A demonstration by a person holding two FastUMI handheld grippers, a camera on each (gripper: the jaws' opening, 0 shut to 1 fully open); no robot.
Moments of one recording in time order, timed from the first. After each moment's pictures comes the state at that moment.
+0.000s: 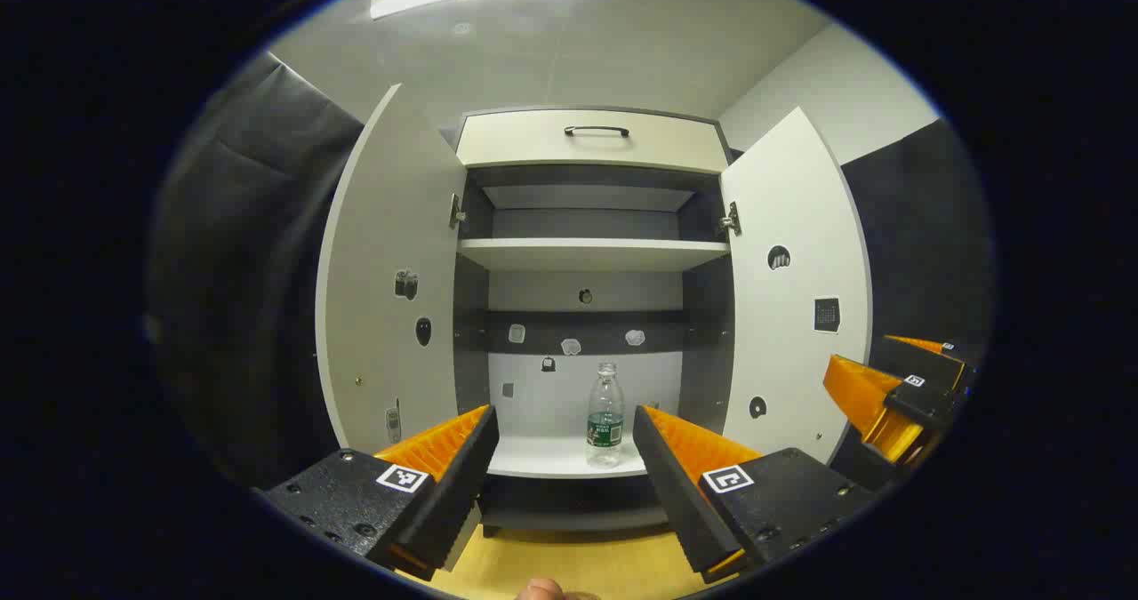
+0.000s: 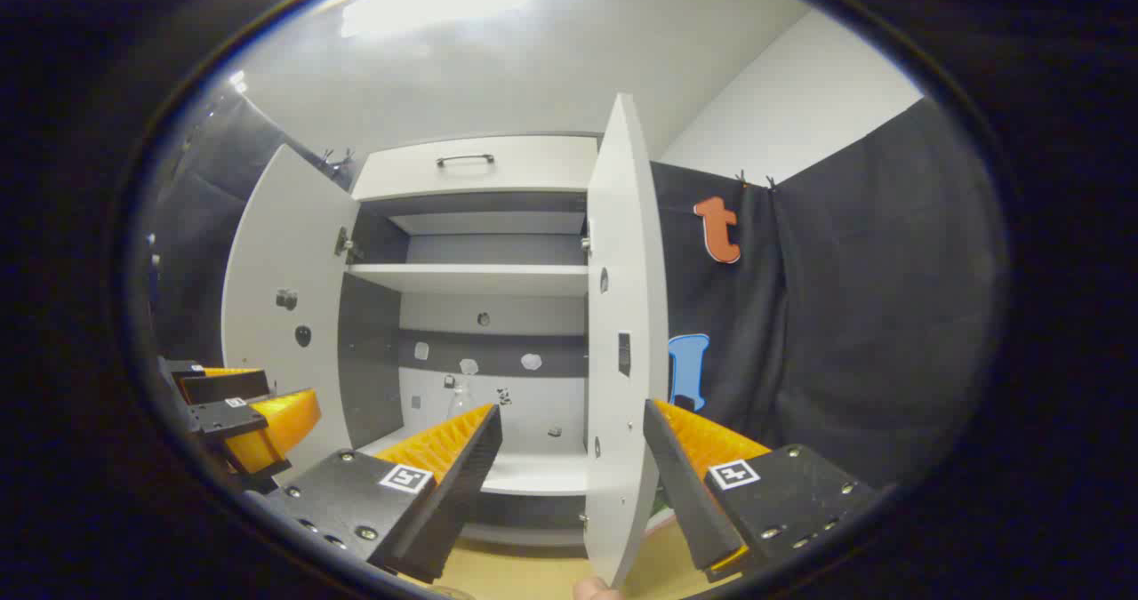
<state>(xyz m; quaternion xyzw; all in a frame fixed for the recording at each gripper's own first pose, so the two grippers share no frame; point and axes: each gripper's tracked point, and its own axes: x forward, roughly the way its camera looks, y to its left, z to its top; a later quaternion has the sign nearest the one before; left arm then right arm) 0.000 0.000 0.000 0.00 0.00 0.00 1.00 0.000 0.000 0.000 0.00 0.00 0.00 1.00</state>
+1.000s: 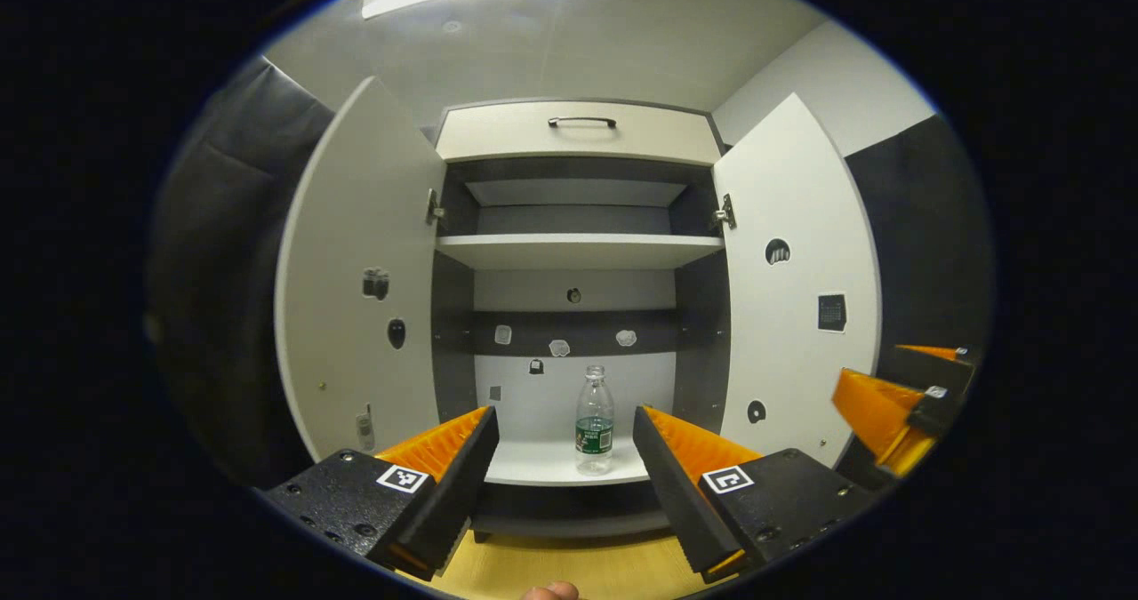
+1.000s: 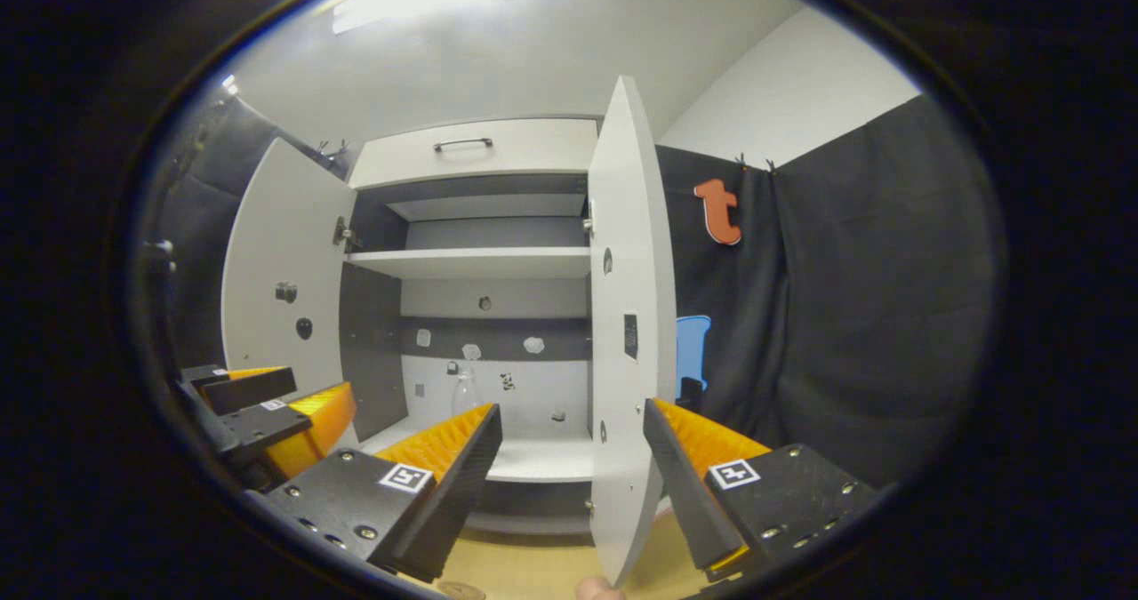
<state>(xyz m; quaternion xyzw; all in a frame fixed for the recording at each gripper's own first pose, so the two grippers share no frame) 0.047 -0.017 -0.008 0.01 0.00 -0.02 1.00 -0.007 -0.014 0.000 0.01 0.02 -0.02 1.00</state>
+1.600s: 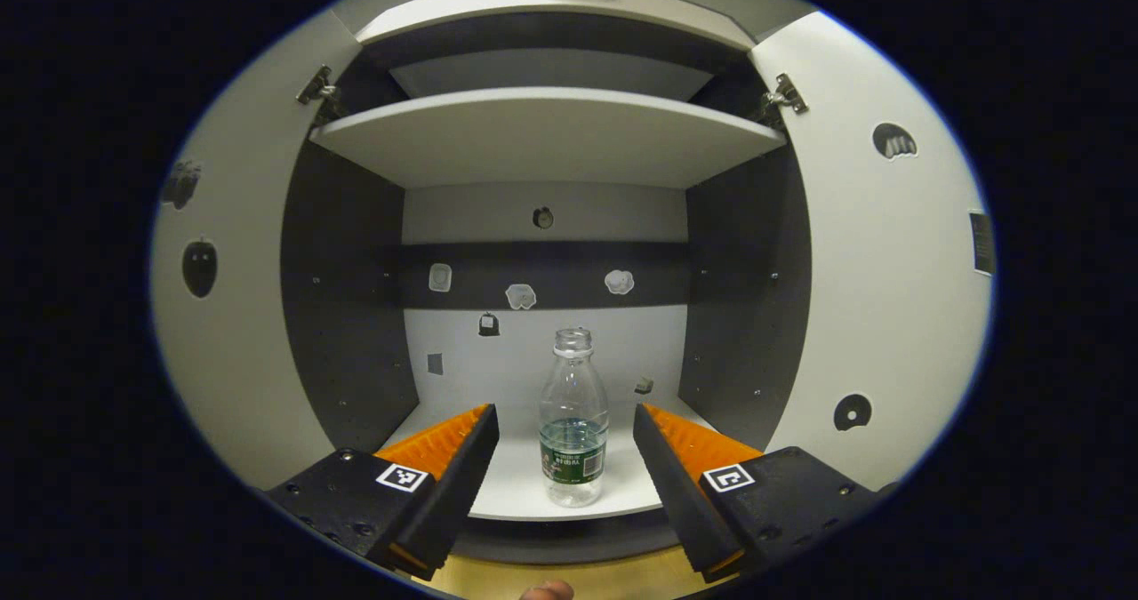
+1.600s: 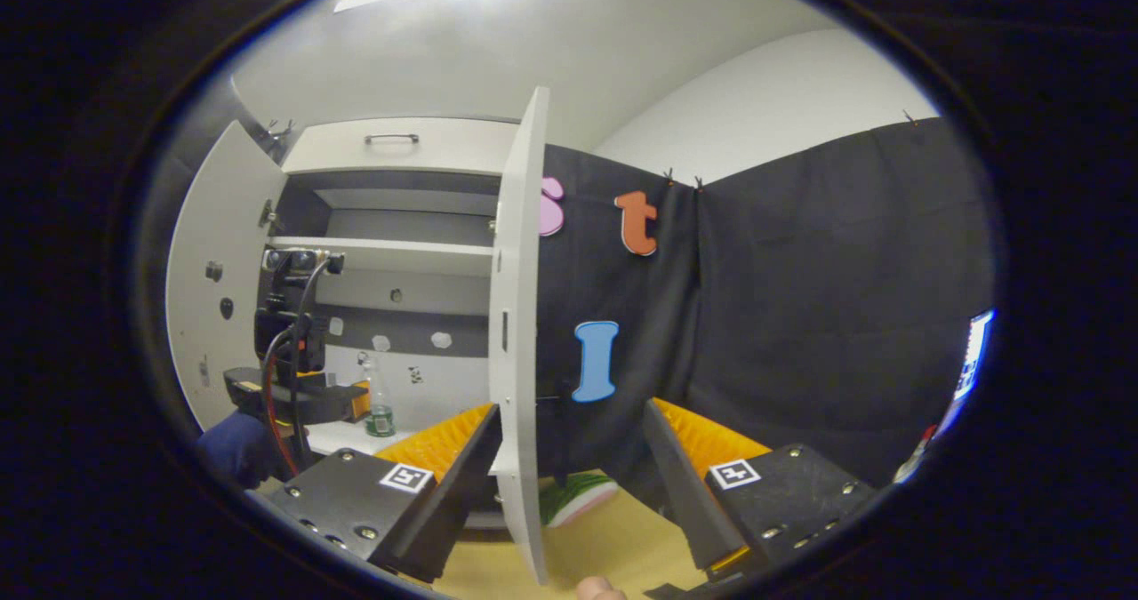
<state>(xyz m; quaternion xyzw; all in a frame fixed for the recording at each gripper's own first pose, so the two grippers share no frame) 0.234 -0.043 -0.101 0.00 0.10 -0.04 0.99 -0.036 -0.106 0.002 -0.04 0.01 -0.17 0.99</state>
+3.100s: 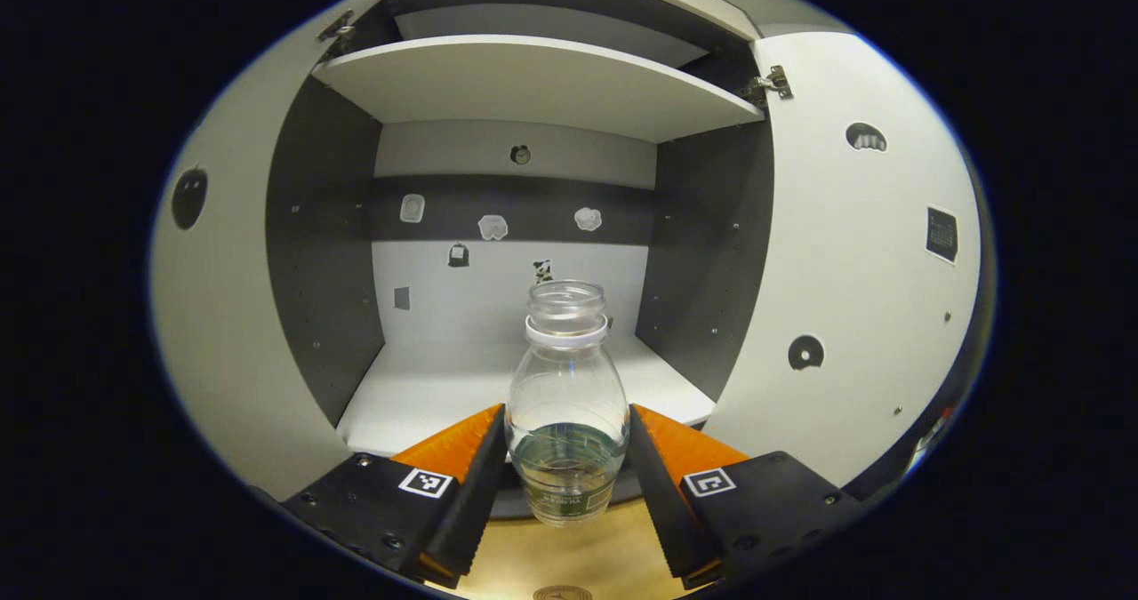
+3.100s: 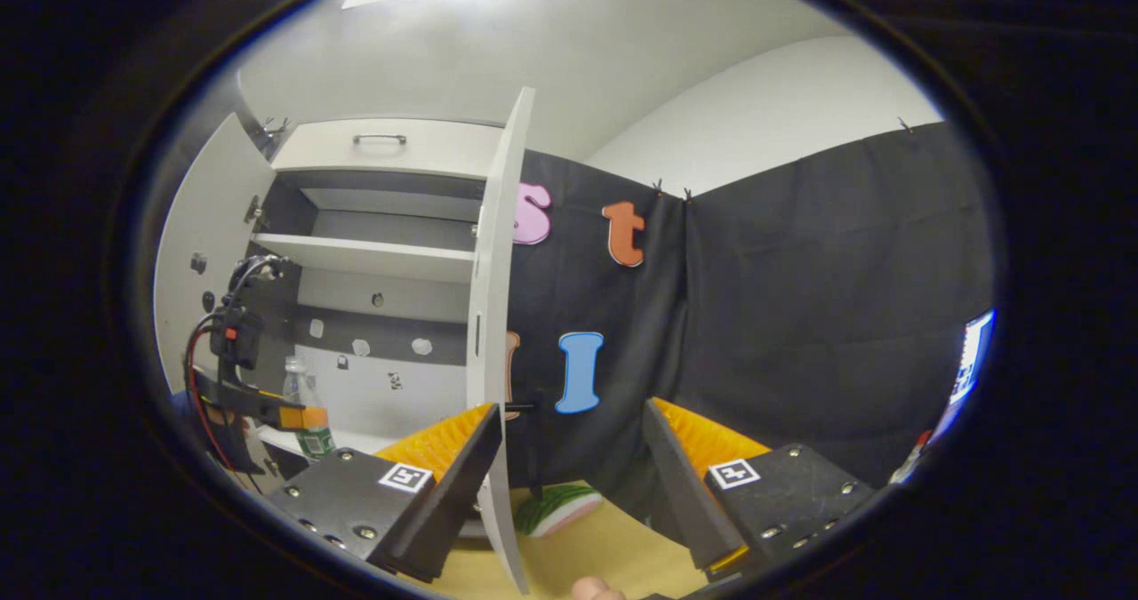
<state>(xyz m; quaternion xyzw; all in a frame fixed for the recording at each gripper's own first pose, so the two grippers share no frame) 0.152 -0.023 -0.141 -0.03 0.20 -0.13 0.97 -0.018 -0.109 0.001 -0.04 -0.02 -0.15 0.99</state>
